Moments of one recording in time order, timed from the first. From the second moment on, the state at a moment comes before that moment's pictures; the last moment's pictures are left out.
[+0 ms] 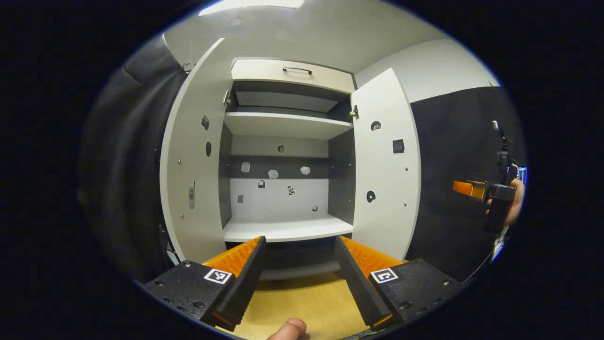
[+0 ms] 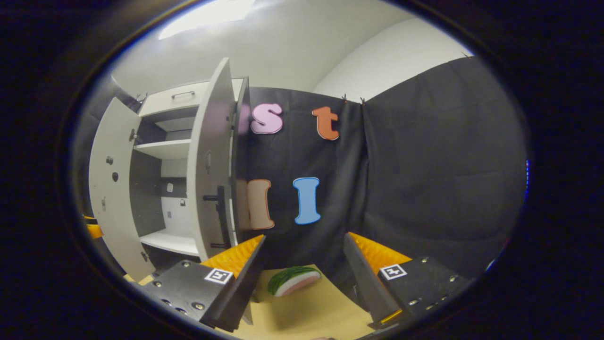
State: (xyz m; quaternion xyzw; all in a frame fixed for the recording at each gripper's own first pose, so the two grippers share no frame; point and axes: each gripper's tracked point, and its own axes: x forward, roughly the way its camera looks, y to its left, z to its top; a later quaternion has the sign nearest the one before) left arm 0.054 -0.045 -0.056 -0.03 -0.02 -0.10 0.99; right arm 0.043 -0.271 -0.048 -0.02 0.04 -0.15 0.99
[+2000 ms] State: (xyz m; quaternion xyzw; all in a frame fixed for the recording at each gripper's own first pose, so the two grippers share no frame) left arm -0.026 0.155 -0.088 -0.02 0.02 0.08 1.00; right arm 0.194 -0.054 -0.069 -0.02 0.06 0.02 1.00
